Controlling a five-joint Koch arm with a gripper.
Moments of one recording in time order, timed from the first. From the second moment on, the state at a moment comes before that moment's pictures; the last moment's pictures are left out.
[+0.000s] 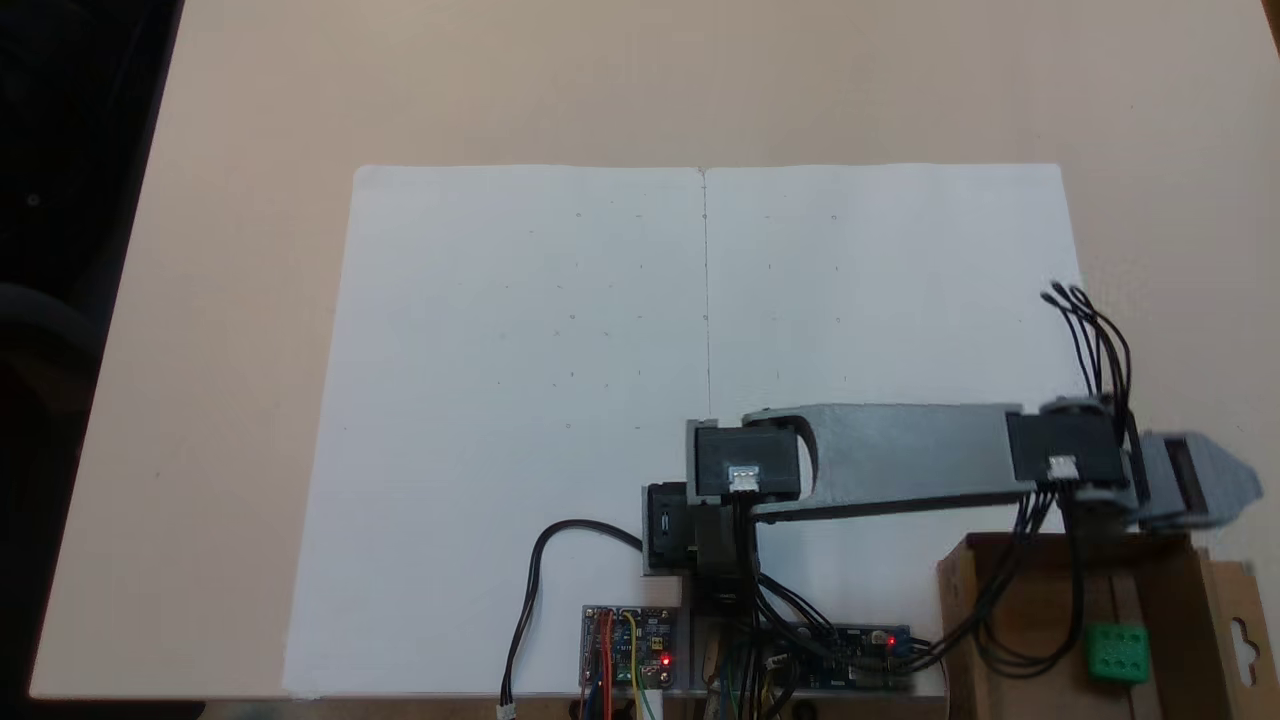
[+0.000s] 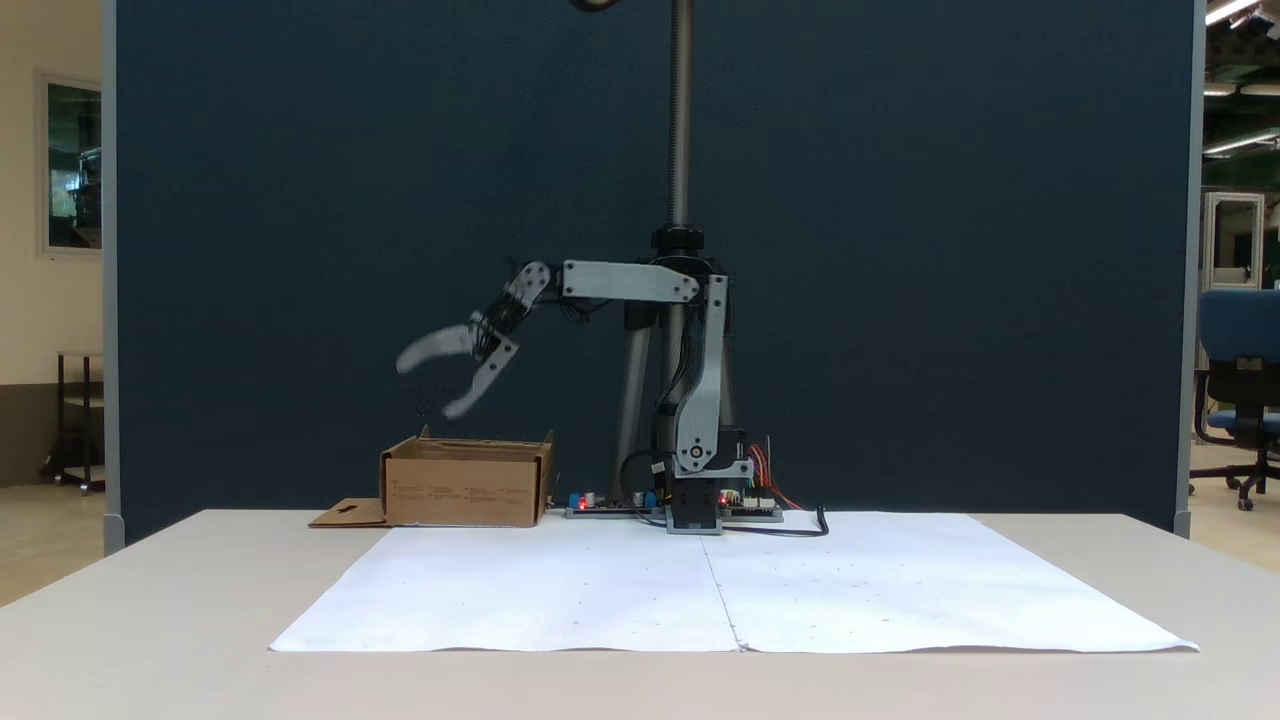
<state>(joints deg) 86.7 94.9 88.8 24.4 -4.4</state>
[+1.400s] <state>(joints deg) 1.7 123.8 149.4 -14.7 2.7</state>
